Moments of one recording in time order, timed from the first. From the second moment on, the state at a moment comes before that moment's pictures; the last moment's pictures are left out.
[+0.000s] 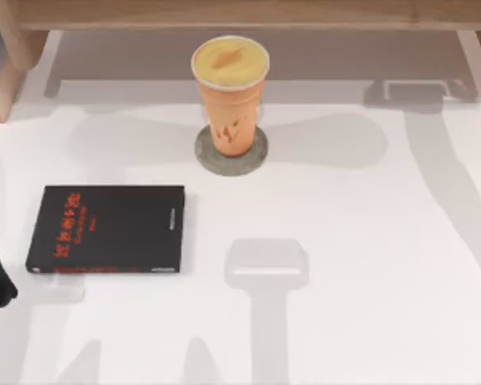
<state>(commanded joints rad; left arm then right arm) 0.00 0.00 0.00 0.00 0.00 0.00 0.22 1.33 1.27 0.04 0.24 0.01</state>
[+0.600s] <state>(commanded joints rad) 0.00 0.00 0.00 0.00 0.00 0.00 0.07 0.28 0.28 0.01 0.08 0.00</state>
